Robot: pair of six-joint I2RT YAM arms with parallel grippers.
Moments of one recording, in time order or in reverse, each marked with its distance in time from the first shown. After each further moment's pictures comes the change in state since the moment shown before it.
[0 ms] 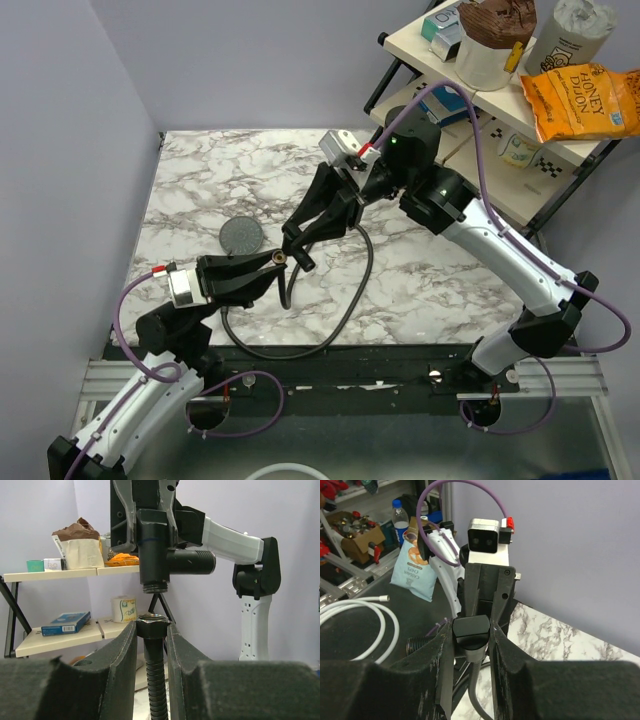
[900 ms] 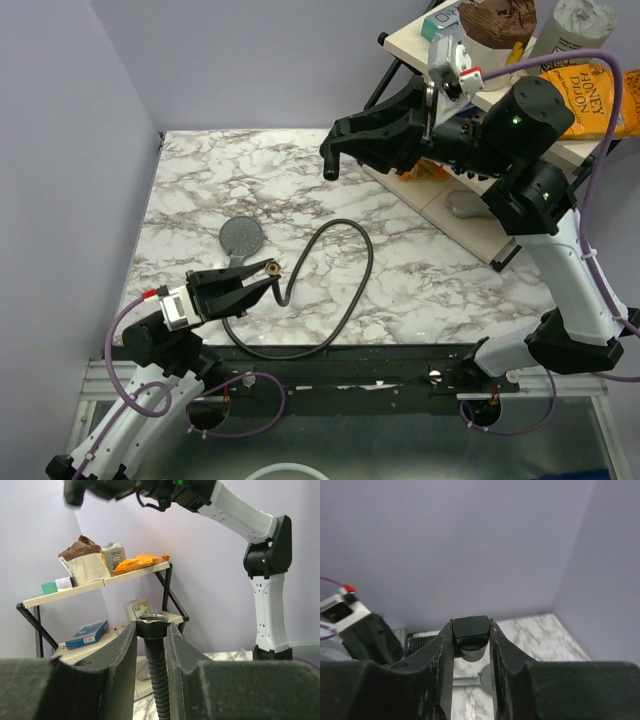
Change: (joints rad) left arm 0.004 -0.148 0.050 -0.195 0.082 0.189; right arm -0.114 -0.095 0.279 -0.214 0.703 0.120
